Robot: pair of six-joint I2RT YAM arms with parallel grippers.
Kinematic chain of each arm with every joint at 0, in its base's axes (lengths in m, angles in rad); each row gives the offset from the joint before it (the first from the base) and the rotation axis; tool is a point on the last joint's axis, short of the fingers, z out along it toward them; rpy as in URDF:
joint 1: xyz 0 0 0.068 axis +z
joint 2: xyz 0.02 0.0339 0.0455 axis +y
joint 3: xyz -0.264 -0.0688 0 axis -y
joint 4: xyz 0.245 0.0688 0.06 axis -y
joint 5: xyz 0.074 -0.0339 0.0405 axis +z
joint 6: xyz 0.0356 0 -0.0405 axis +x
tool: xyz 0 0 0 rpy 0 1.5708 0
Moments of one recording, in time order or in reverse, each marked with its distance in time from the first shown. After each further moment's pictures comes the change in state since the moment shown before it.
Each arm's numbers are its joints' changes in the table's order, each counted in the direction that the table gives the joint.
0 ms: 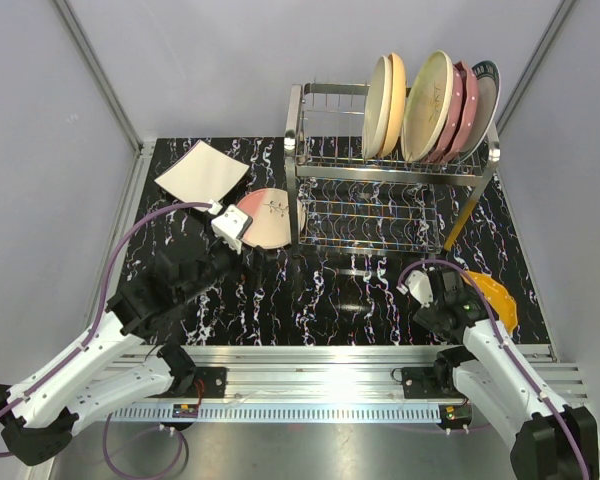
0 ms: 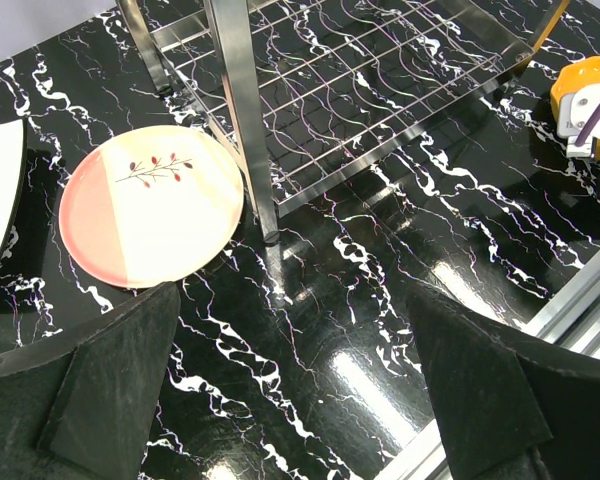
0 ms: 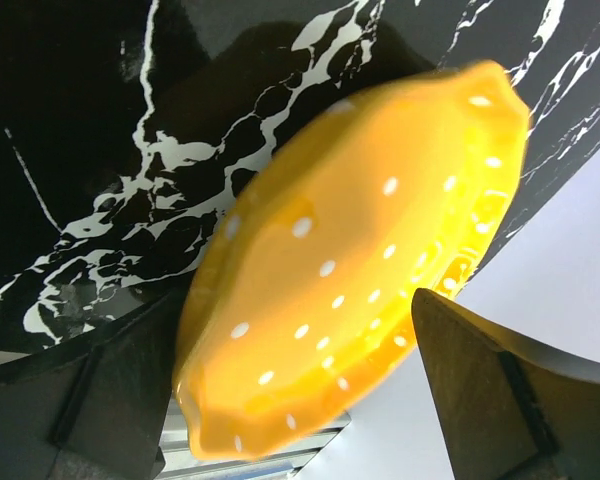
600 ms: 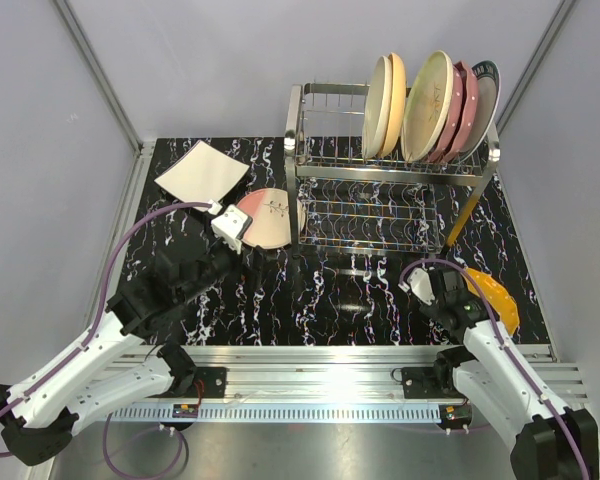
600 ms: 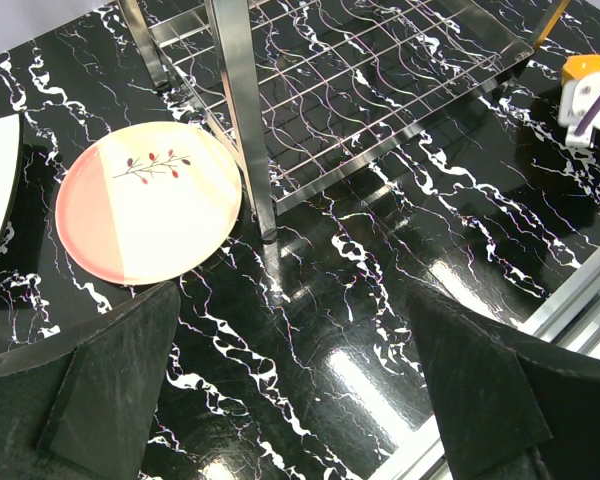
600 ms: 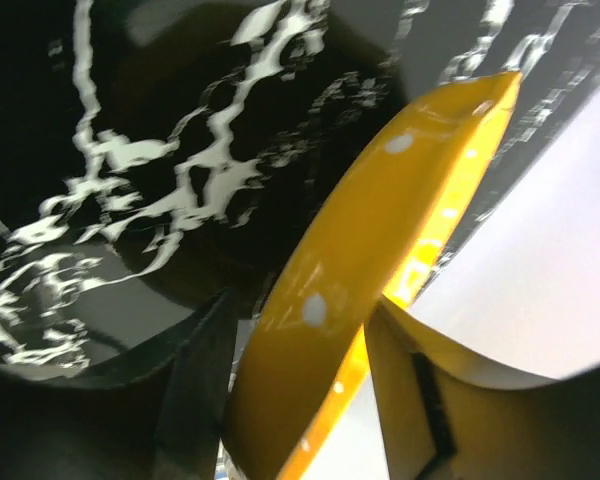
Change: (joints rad) left arm 0.000 0.000 0.000 -0.006 0.001 -0.010; right arm 0.001 -0.011 0.009 0.021 -0.057 -0.002
